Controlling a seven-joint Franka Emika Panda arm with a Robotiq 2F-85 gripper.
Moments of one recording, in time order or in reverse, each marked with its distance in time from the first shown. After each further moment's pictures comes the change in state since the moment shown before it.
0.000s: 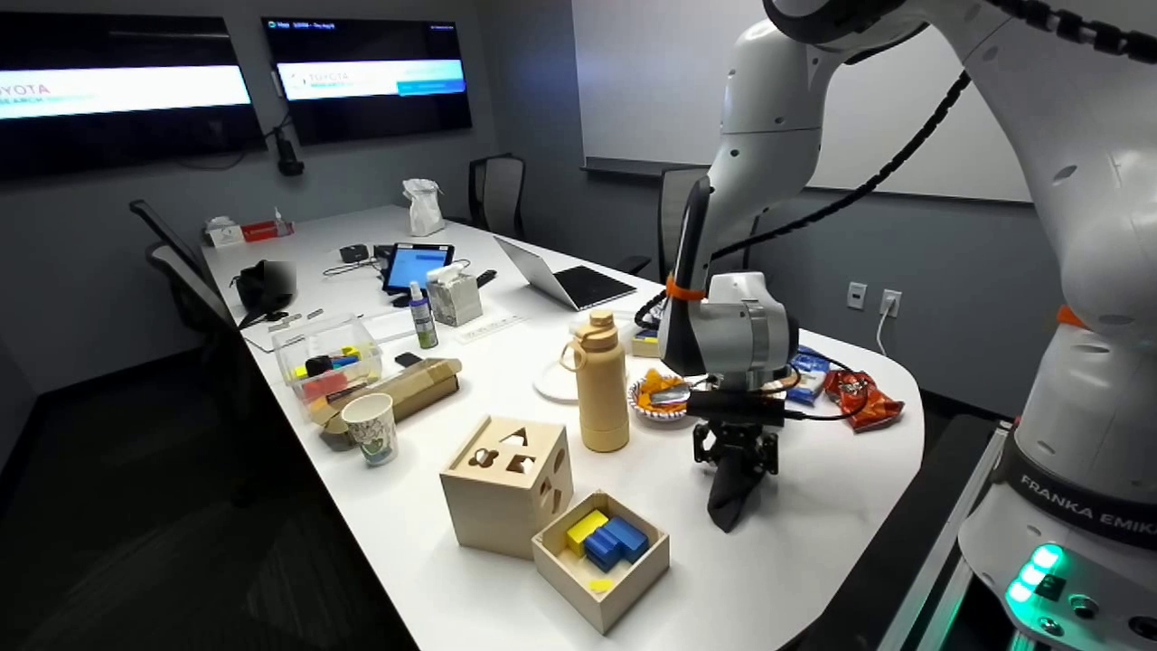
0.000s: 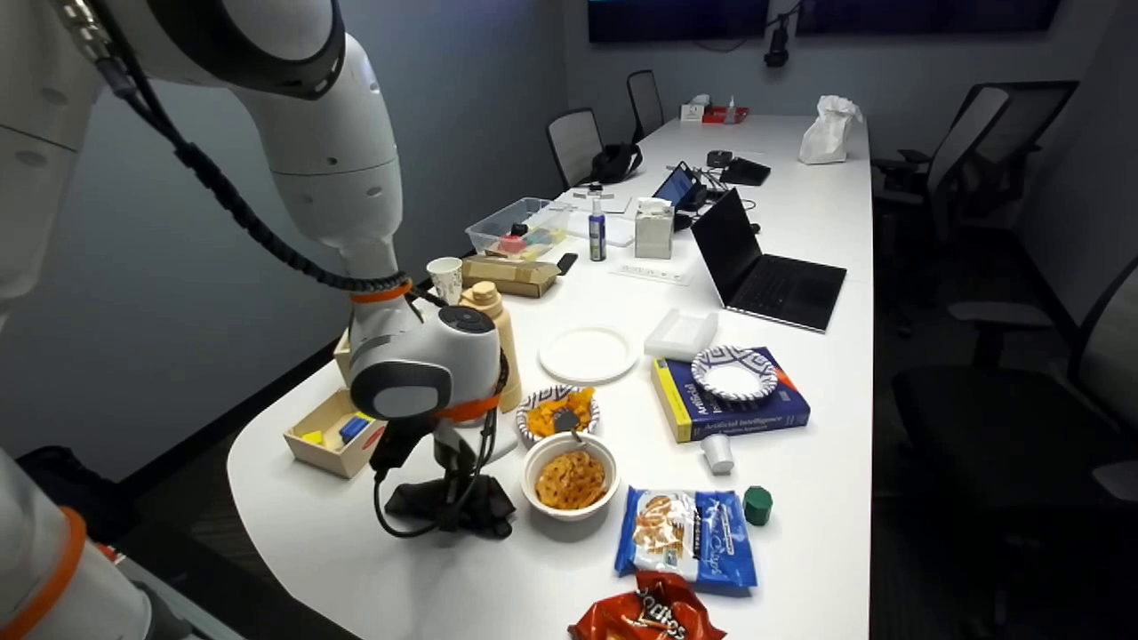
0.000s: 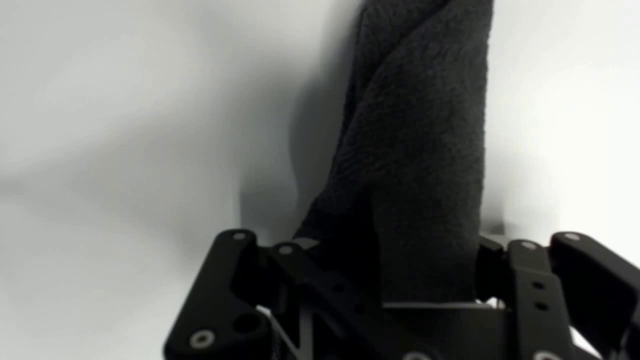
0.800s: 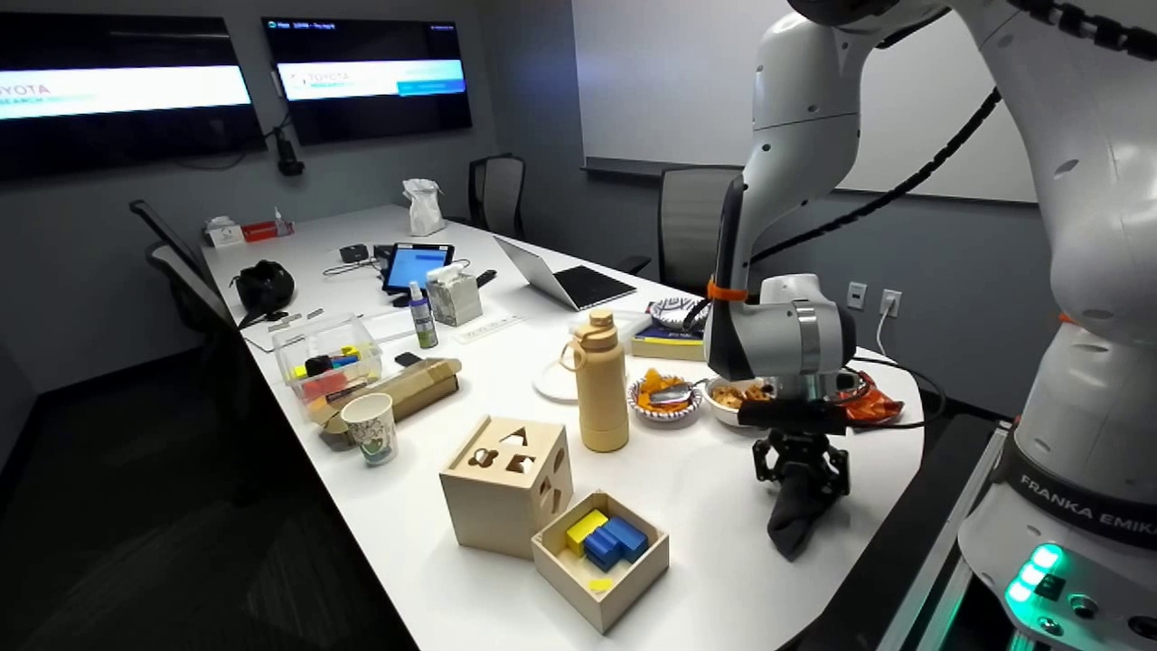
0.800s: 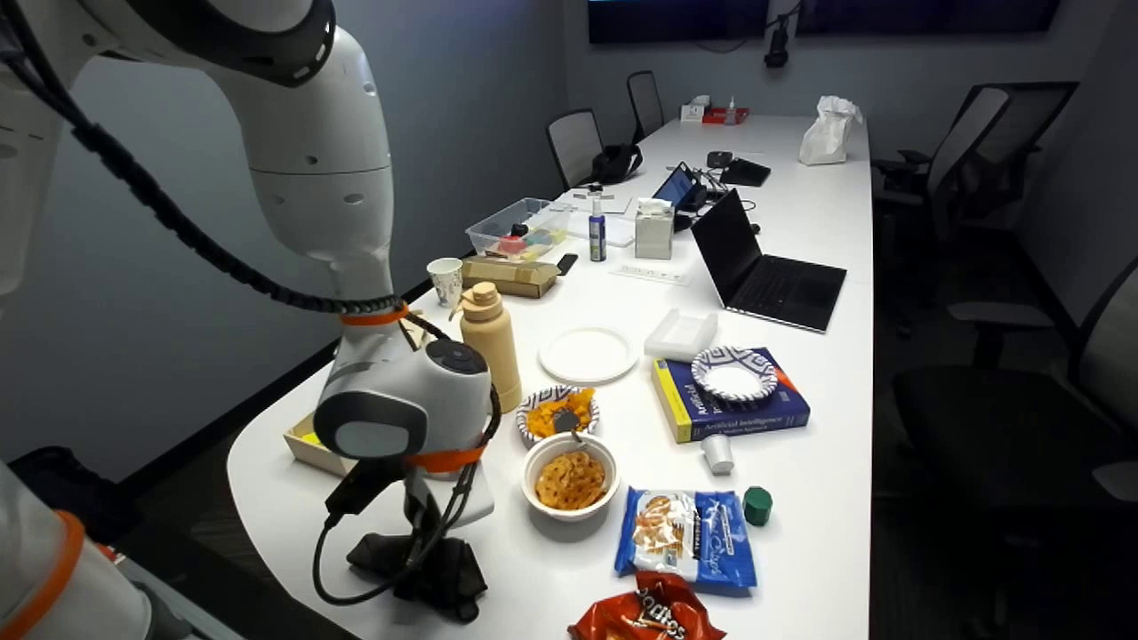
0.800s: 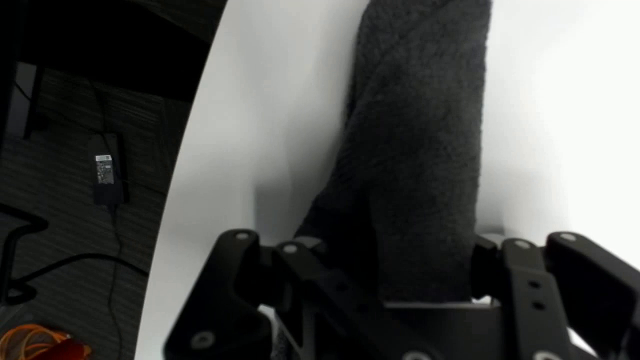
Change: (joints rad) arm -0.066 -0.057 -0.028 -0.177 0.069 -0.024 0.009
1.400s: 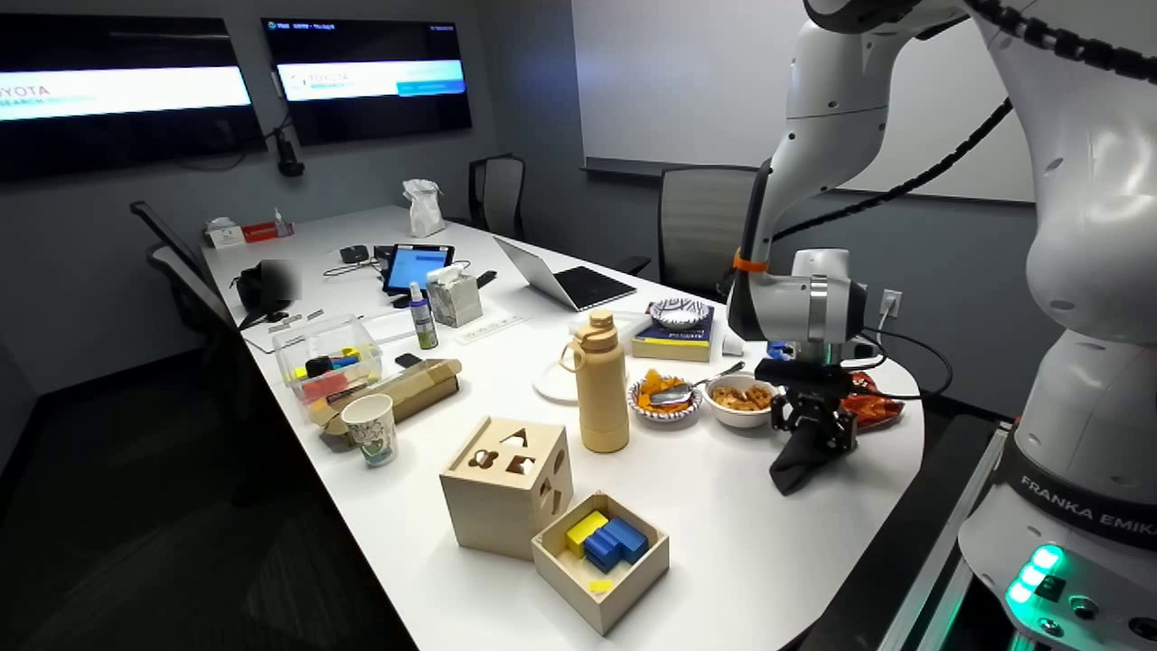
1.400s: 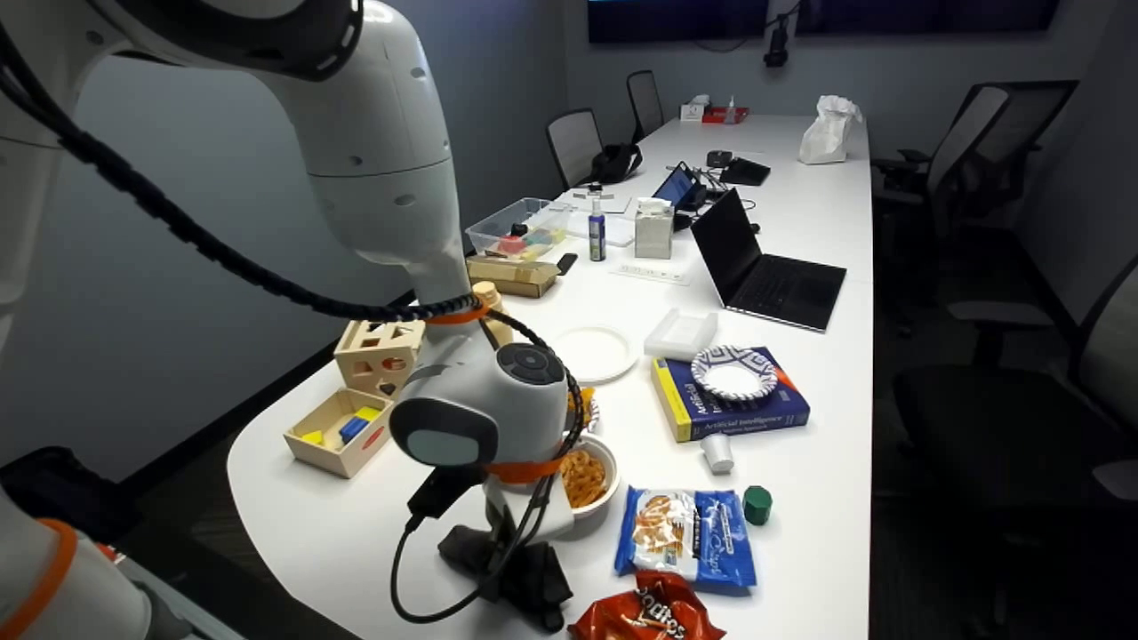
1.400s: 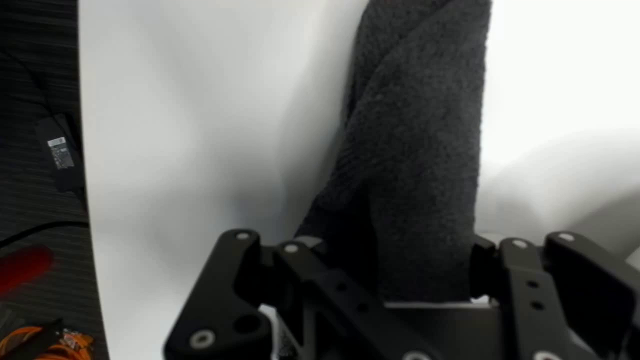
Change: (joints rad) arm -0.144 0.004 -0.102 0.115 -0.011 0.009 -0.039
